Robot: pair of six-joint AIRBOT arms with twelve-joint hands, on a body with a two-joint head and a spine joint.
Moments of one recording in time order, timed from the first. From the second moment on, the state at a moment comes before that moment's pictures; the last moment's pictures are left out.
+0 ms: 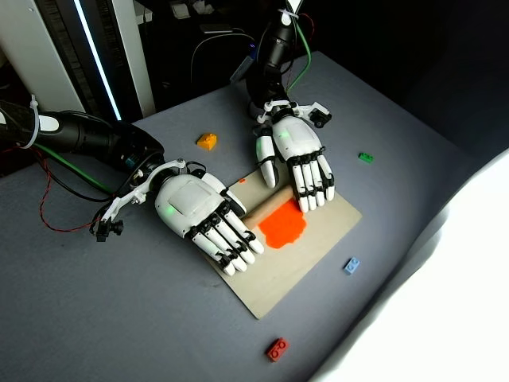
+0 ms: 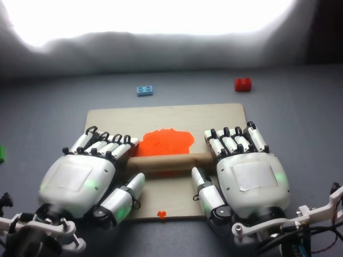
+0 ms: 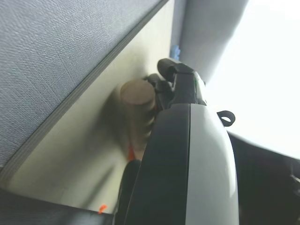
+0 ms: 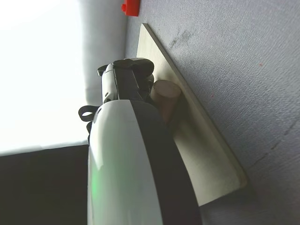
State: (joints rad) left arm 0.98 -1.31 1.07 -0.60 -1.25 1.37; right arm -0.79 -1.68 1.14 0.89 1.45 -1.79
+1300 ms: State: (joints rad) left arm 1.02 -1.30 1.04 -0.58 -1.30 1.36; right arm -0.81 -1.67 1.09 0.86 1.47 -1.81
